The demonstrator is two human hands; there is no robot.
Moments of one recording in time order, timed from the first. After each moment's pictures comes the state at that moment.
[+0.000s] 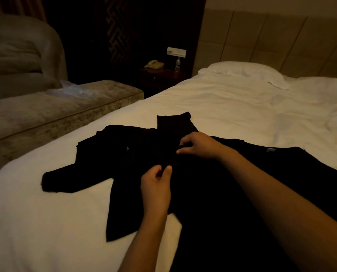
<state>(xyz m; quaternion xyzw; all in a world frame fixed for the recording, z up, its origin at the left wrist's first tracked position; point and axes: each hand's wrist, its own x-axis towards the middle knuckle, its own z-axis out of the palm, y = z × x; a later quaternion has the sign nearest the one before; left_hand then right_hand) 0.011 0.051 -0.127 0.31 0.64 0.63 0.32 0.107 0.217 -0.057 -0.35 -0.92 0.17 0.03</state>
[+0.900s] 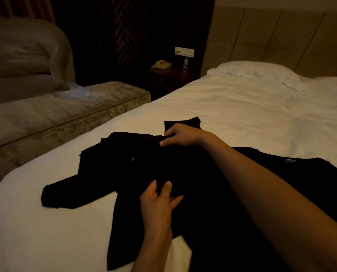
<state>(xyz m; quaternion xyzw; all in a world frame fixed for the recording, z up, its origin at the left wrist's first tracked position) 0.007 0.060 -0.123 0.12 0.49 0.73 0.45 0.026 0.263 -0.039 -0.32 -0.90 0.30 0.02</state>
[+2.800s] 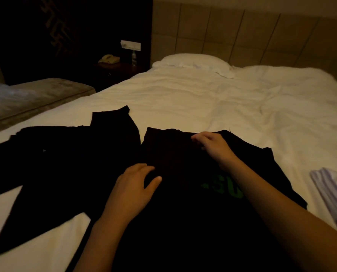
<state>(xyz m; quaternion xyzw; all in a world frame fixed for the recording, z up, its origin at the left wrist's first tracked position) 0.124 0.067 -0.110 0.67 0.68 0.26 0.16 0.343 0.210 -0.074 -0.53 -0.67 0.36 0.38</state>
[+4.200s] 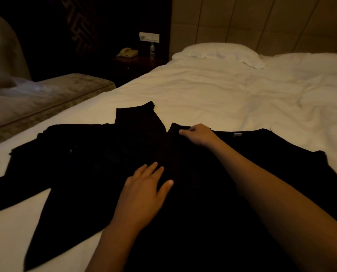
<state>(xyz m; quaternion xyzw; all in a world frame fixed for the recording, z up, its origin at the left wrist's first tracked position) 0.069 0.083 -0.126 0.68 0.71 0.16 0.13 0.215 0.289 -0.092 -0.61 -0.73 0.28 0.15</state>
